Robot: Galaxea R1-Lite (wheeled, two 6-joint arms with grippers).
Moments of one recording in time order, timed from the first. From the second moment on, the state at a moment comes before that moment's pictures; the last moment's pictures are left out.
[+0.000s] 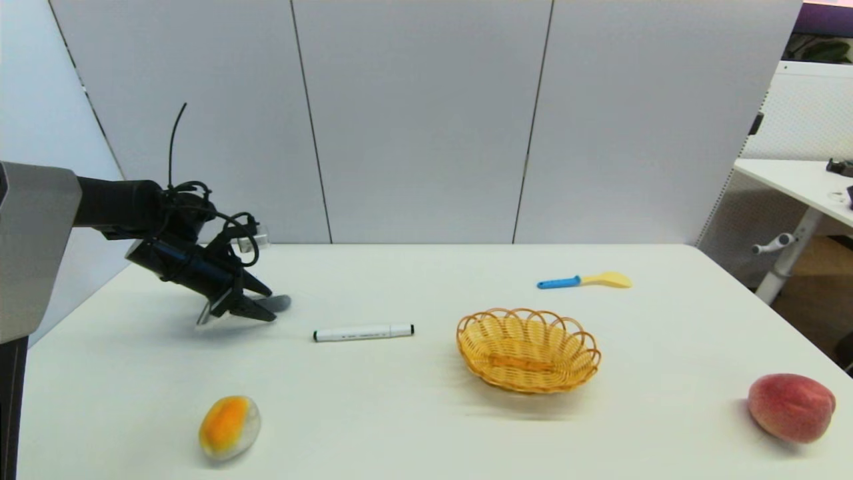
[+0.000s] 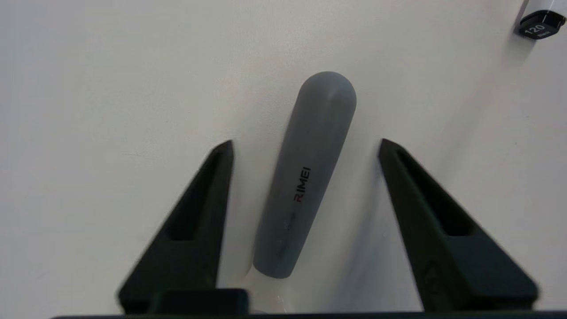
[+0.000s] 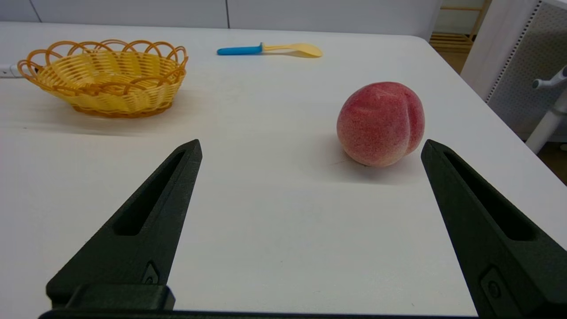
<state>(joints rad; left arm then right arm) 0.10 2.31 -1.82 0.83 -0.62 1.14 0.00 0.00 0.00 0.00 0.03 -0.03</state>
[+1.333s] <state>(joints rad) -0.10 2.18 -1.98 0.76 -0.56 1.05 0.00 0.00 0.00 0.00 0.03 -0.03</state>
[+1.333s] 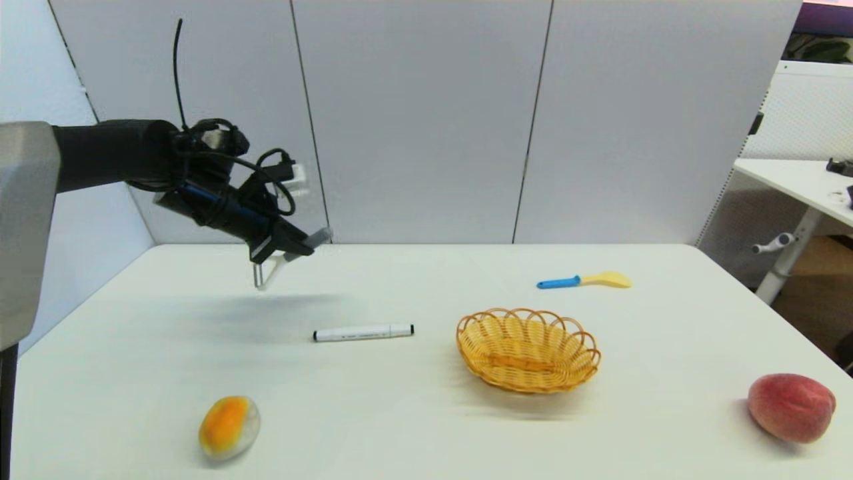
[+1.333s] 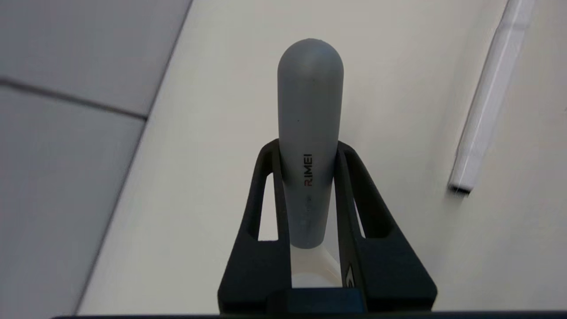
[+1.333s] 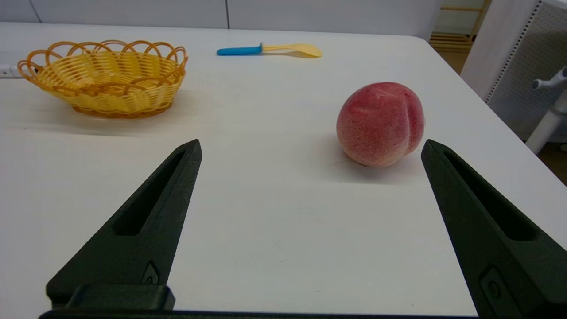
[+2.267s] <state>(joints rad) -0.55 2.33 -1.98 0.11 -0.55 0.73 0.00 0.00 0.00 0.00 0.03 -0.03</state>
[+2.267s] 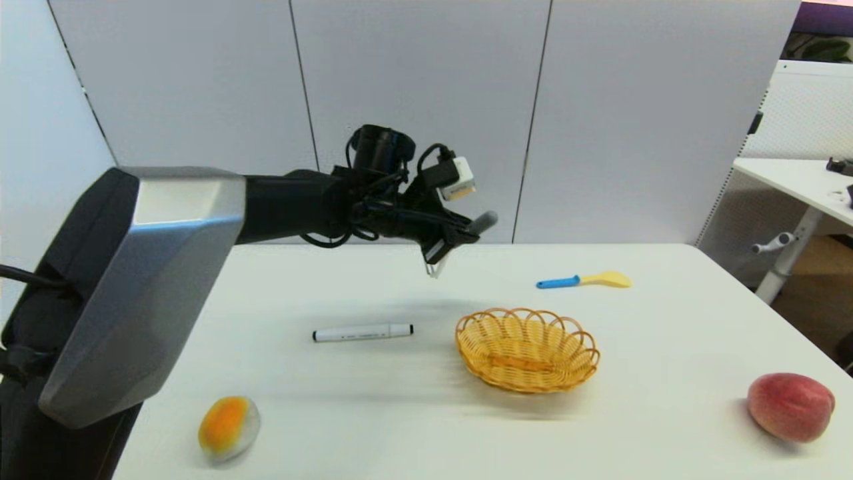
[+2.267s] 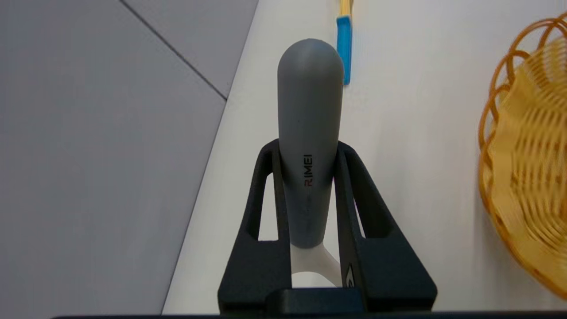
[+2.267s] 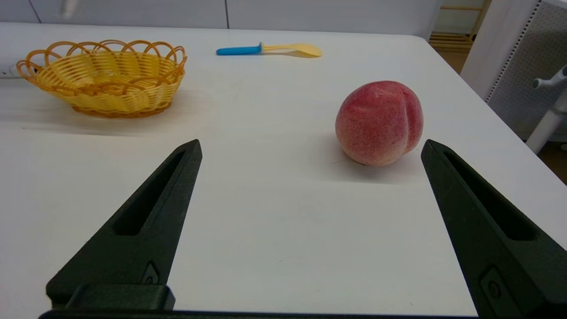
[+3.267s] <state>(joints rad) -0.63 2.43 -1.99 0.09 -0.53 0.75 0.00 0.00 0.00 0.00 0.03 -0.03</state>
